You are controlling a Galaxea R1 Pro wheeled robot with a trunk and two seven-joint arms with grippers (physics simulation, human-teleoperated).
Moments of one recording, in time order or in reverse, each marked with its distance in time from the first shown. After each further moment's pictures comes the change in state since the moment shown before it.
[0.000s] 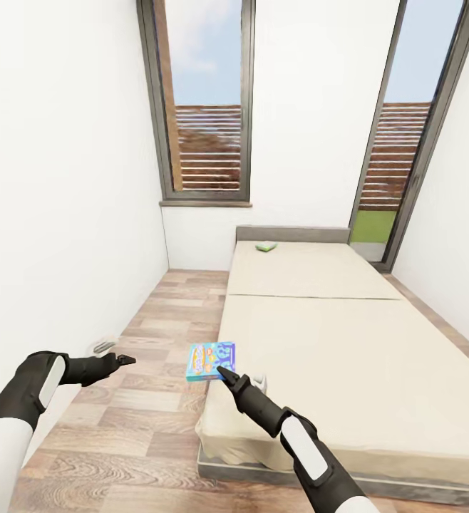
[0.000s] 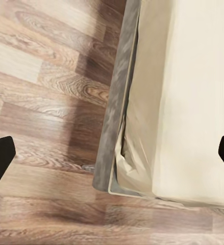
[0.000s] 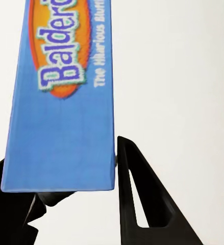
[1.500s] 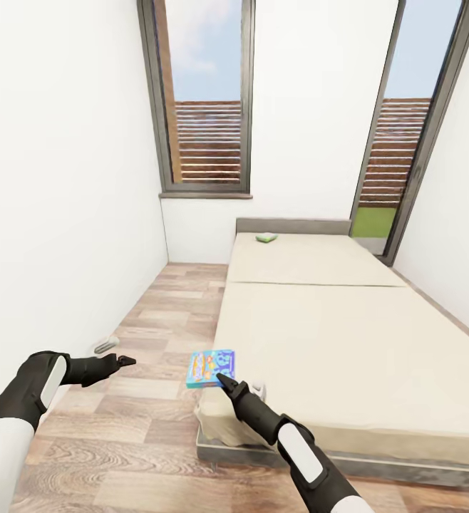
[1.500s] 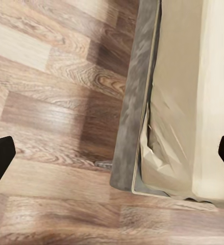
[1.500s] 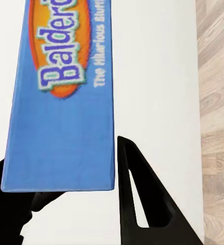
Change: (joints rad) left arm 0.000 -0.004 -0.004 -0.001 -0.010 -0.002 0.010; right arm -0.016 0.013 0.003 0.101 -0.009 -0.043 0.008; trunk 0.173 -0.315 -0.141
